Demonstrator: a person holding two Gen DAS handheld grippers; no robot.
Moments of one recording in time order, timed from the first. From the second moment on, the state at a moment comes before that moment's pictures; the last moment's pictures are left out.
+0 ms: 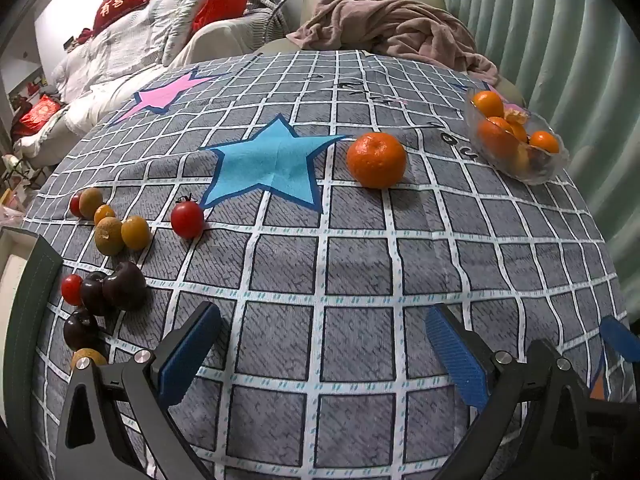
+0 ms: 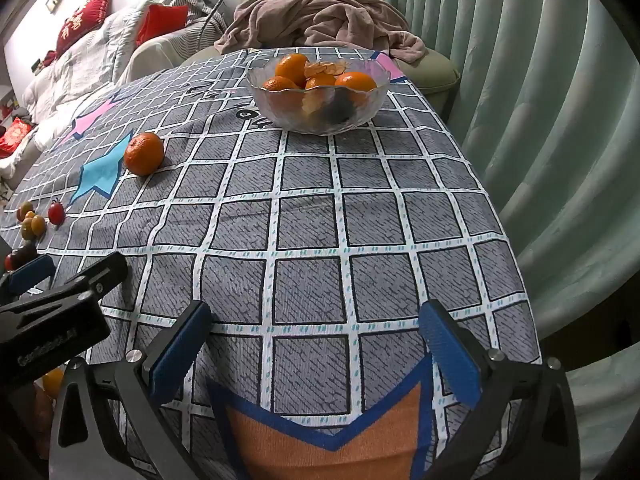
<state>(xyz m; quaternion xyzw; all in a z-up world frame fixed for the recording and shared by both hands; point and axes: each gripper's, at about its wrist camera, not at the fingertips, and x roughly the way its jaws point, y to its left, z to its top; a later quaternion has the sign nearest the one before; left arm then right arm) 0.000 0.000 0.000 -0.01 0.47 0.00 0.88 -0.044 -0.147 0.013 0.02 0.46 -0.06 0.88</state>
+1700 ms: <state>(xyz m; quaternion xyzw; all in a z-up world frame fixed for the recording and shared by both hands) -0.194 0.120 0.044 -0.03 0.53 0.01 0.85 -0.175 -0.024 0.087 0.00 0.48 0.09 0.87</state>
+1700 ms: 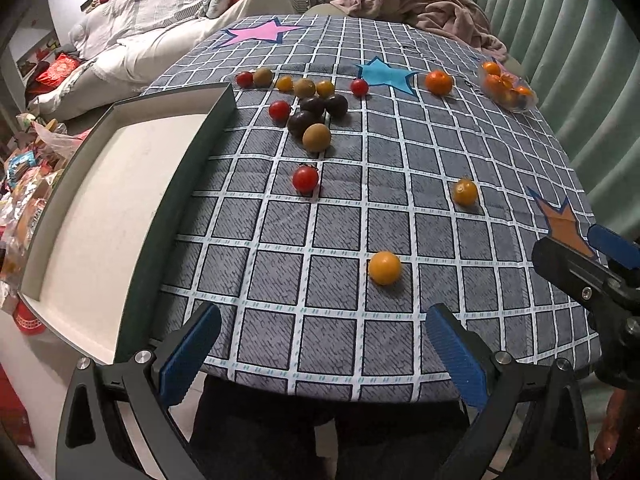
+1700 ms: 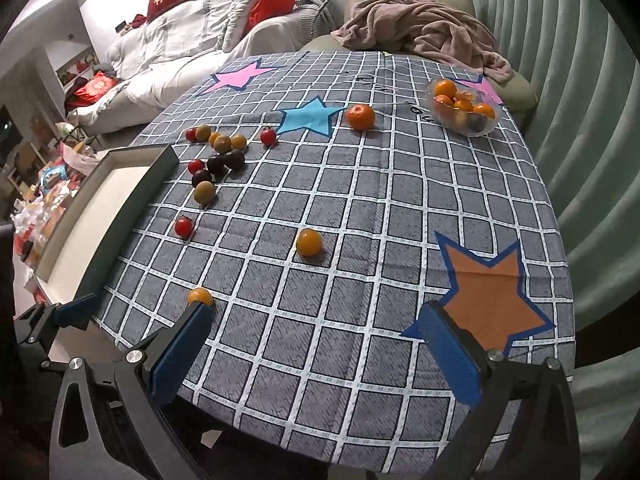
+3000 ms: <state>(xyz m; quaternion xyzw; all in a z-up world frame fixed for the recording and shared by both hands) -0.181 0.112 0.025 -0.01 0.55 0.03 0.83 -0.173 -0.033 0.072 0.01 0.49 0.09 0.87</state>
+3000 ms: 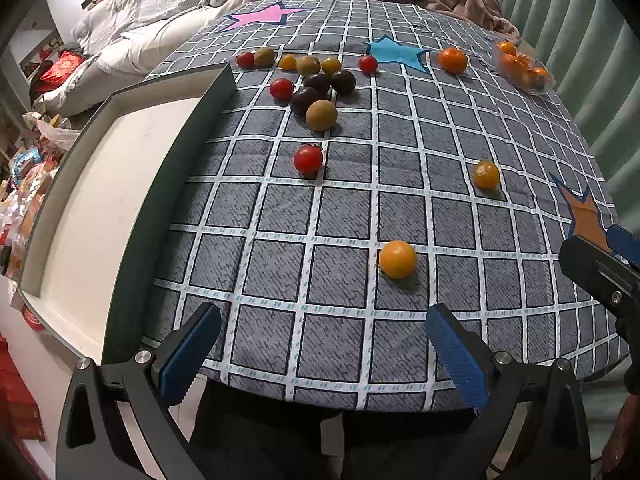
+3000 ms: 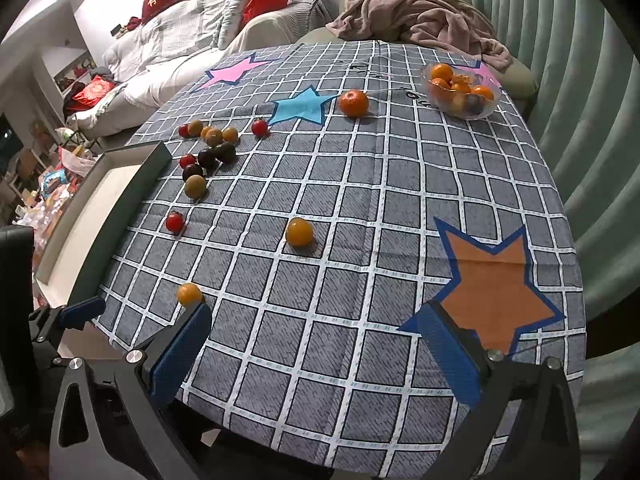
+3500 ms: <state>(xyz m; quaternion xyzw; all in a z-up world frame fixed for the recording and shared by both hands) -0.167 0.103 0.020 -0.01 0.54 0.04 0.84 -0.166 -0.036 0.064 0.01 0.50 0.09 0.86</state>
